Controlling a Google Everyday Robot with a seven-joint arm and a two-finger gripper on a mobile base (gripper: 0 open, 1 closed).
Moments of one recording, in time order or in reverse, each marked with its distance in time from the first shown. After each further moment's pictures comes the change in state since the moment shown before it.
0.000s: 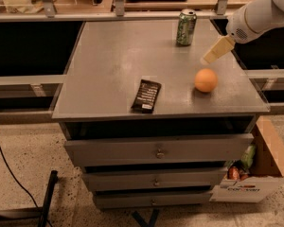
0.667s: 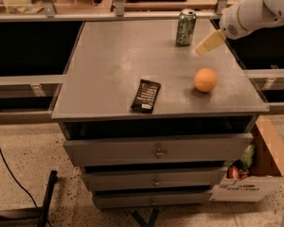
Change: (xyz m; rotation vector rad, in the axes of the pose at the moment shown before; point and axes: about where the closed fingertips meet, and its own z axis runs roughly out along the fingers) arm -0.024 -0.019 0.017 0.050 -0.103 0.044
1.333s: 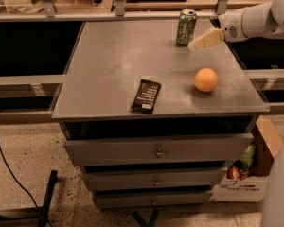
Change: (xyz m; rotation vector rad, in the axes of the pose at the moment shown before) arm -0.001 -0.014 0.028 -0.105 -0.229 0.202
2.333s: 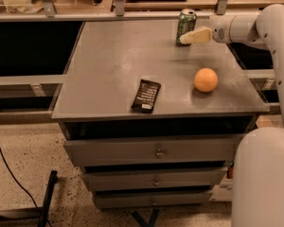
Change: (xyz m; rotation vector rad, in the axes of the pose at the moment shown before) arm -0.007 -0.036 0.055 -0.003 -0.207 0.097
